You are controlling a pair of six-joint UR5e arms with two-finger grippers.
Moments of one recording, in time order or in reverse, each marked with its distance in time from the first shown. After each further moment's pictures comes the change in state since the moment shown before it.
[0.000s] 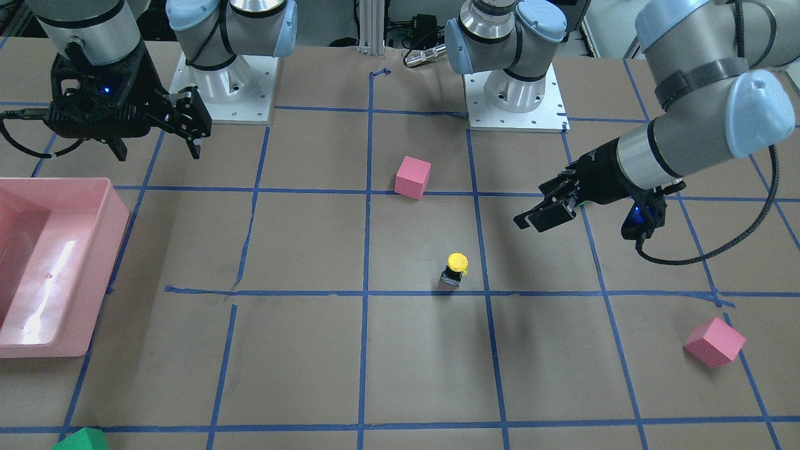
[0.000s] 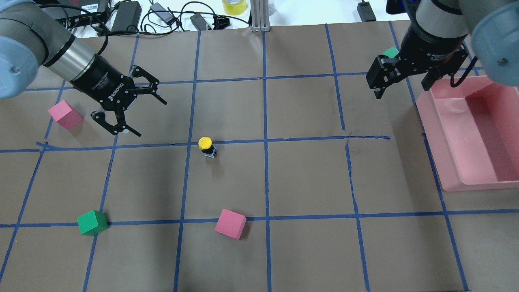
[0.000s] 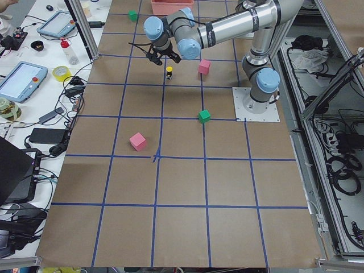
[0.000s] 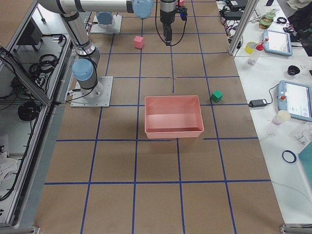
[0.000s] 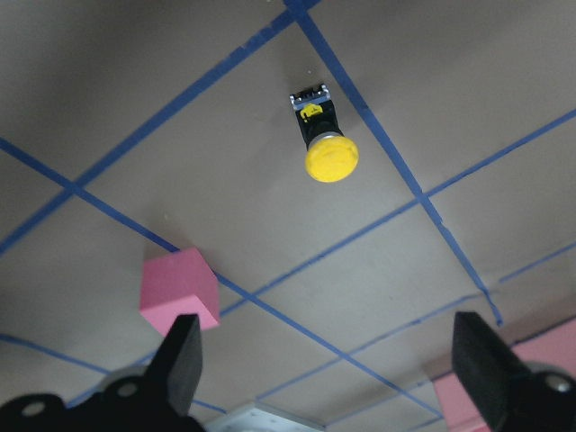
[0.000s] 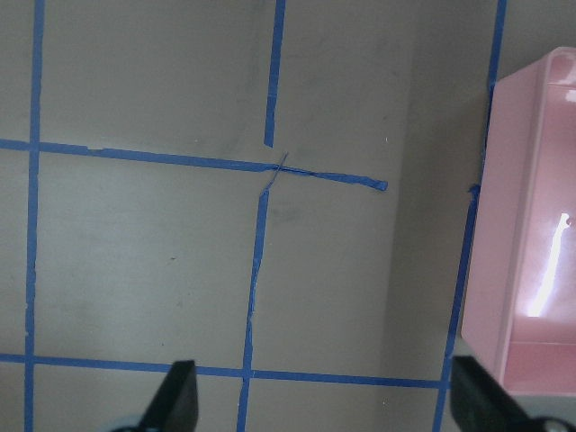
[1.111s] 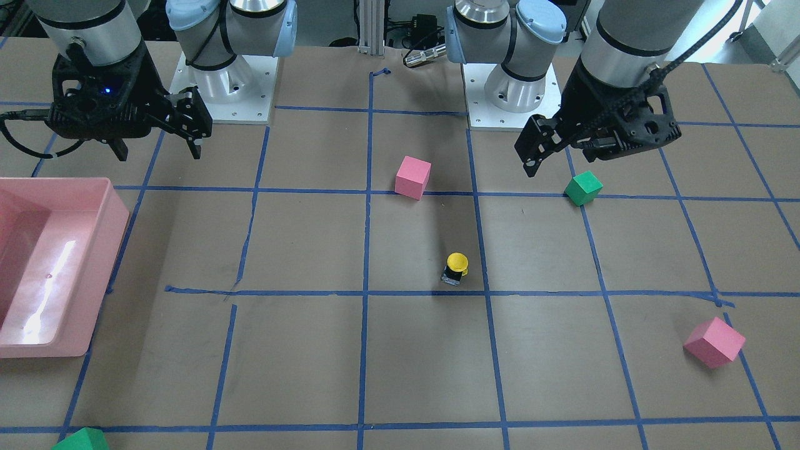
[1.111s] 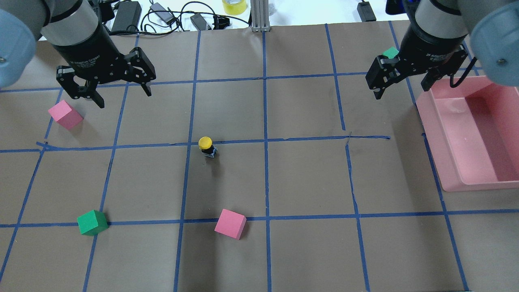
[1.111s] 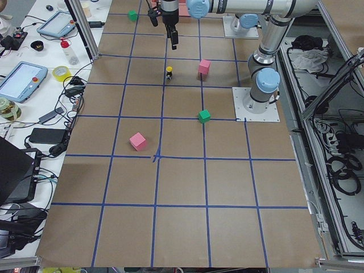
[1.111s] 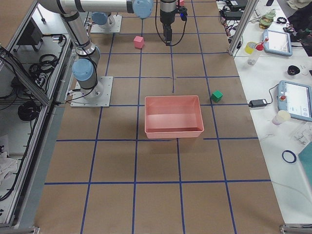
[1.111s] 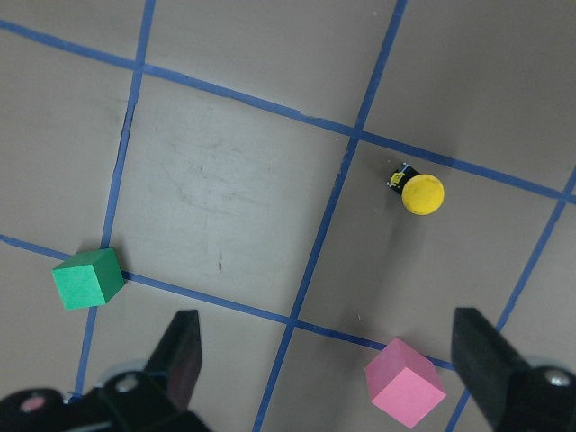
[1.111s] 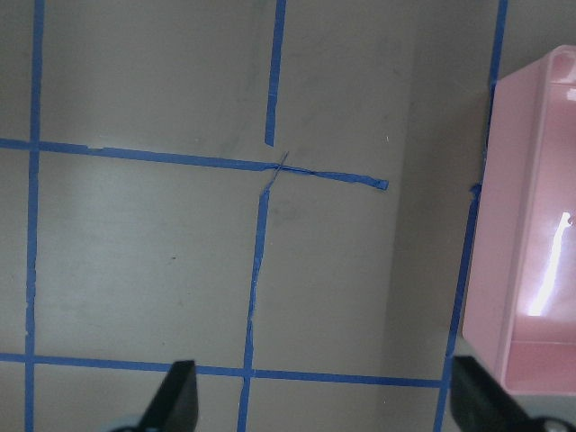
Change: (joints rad) left arm -0.226 0.102 0.143 0.037 0.394 0.287; right arm 0.001 0.003 0.002 -0.001 0.000 0.001
